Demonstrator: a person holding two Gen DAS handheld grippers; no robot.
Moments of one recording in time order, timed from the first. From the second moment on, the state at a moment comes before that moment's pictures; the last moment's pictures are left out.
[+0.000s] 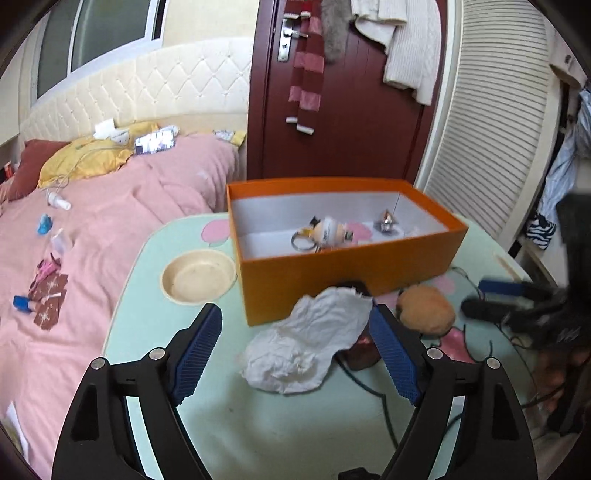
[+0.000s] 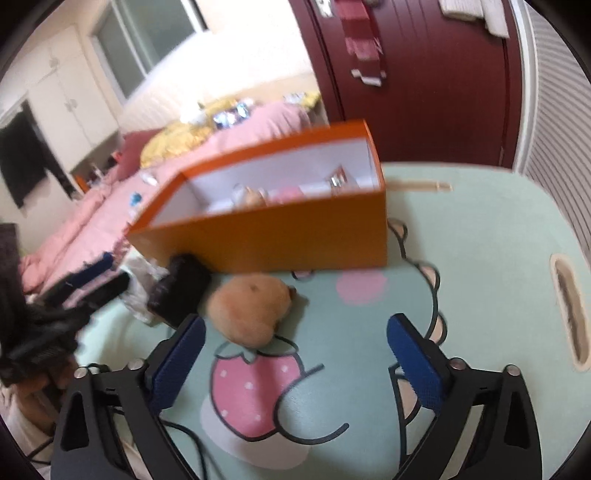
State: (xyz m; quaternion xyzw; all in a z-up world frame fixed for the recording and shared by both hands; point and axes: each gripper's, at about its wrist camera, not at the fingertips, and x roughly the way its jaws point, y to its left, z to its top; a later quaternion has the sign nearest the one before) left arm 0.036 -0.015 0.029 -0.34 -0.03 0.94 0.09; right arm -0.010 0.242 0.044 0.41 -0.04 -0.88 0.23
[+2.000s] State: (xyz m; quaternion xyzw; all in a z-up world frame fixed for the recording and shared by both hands) left arm 0.028 -0.065 0.018 -0.36 -0.16 0.92 0.05; right arm -0.033 0.181 0.066 0.52 0.00 -0.78 0.36
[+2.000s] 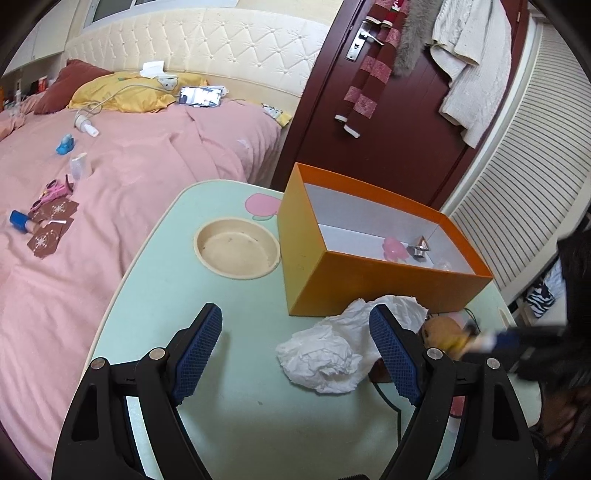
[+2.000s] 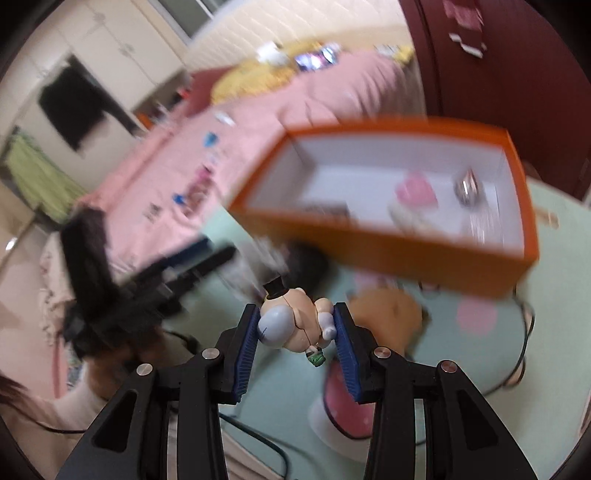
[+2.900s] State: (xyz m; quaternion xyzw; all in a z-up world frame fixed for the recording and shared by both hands) left arm -0.027 -0.039 0.098 -0.37 -0.04 0.92 0.14; right arm -0.027 0.252 0.058 0.39 -0.04 -0.88 0.27
